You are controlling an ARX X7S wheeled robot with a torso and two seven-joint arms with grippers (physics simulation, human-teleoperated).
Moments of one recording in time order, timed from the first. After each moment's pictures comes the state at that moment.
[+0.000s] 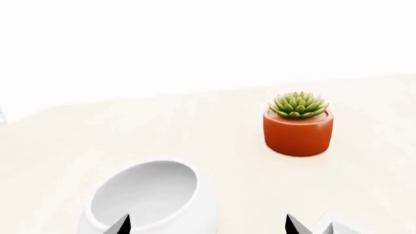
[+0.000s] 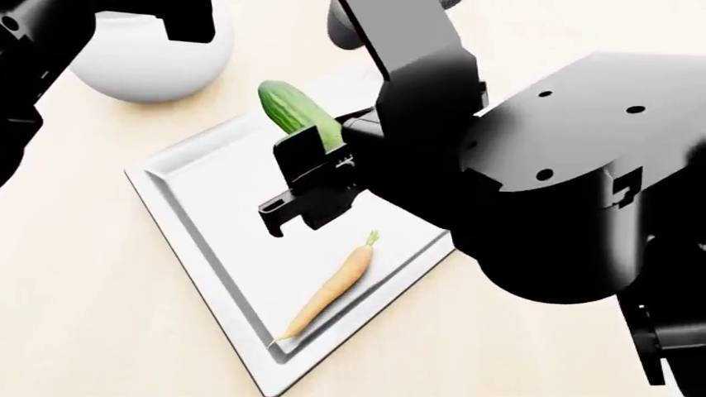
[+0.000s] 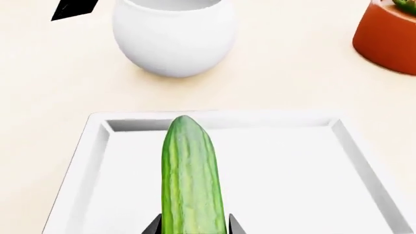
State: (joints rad) left arm -1.60 -0.73 0.57 0.33 -1.74 -0.97 -1.17; right arm 1.52 0.28 -0.58 -0.18 2.23 1.24 1.39
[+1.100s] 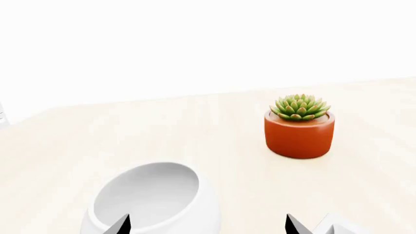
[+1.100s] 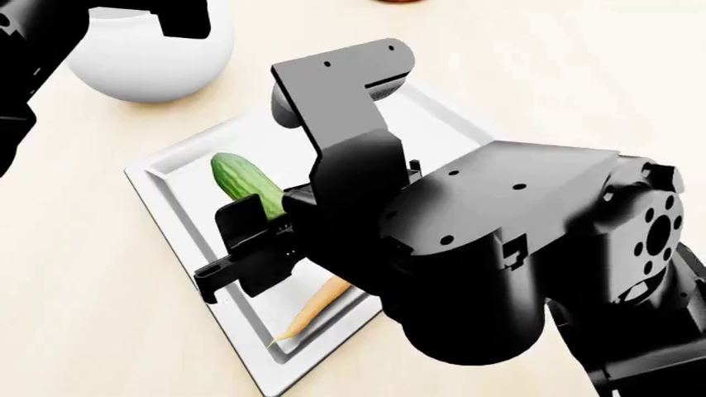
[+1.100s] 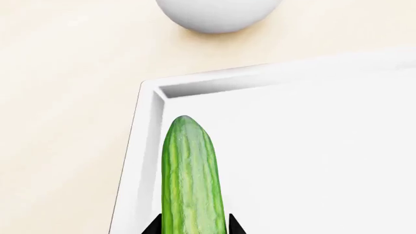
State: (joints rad) left arm -1.61 -0.74 0.57 0.34 -1.75 -0.96 -1.17; right arm 1.38 0.21 -0.70 -0.27 2.25 1.00 1.41
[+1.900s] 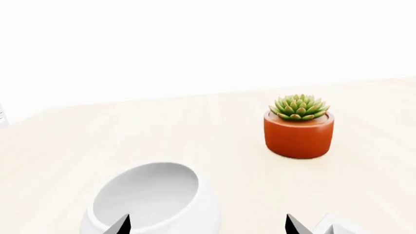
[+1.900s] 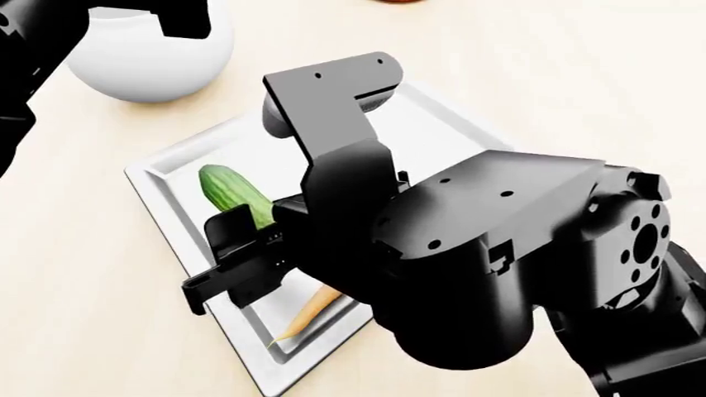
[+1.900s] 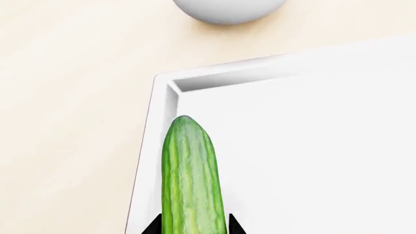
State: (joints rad) left arm -1.61 -0.75 0.58 0.34 -1.75 -0.95 -1.17; right arm 1.38 0.21 -0.74 -0.28 2.25 0.95 1.36
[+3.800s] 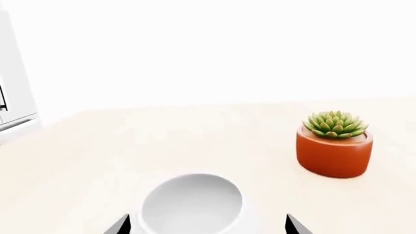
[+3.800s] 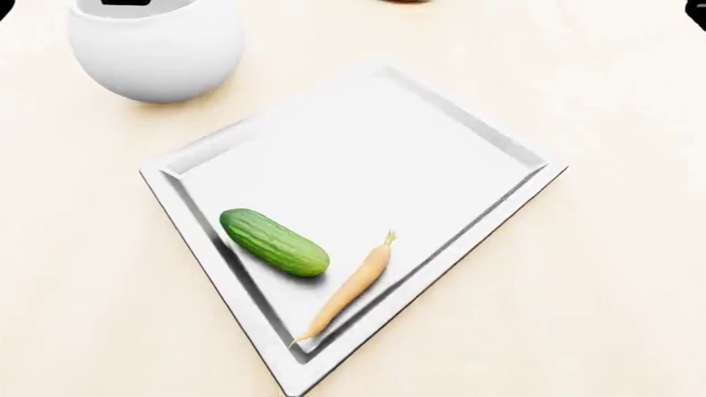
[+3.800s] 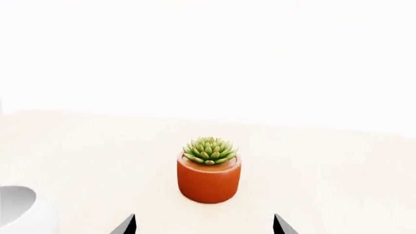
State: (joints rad) left arm -1.65 -0.82 0.56 0.32 -1.75 -0.94 -1.17; right arm 1.76 0.61 -0.54 -0.17 1.65 1.00 1.02
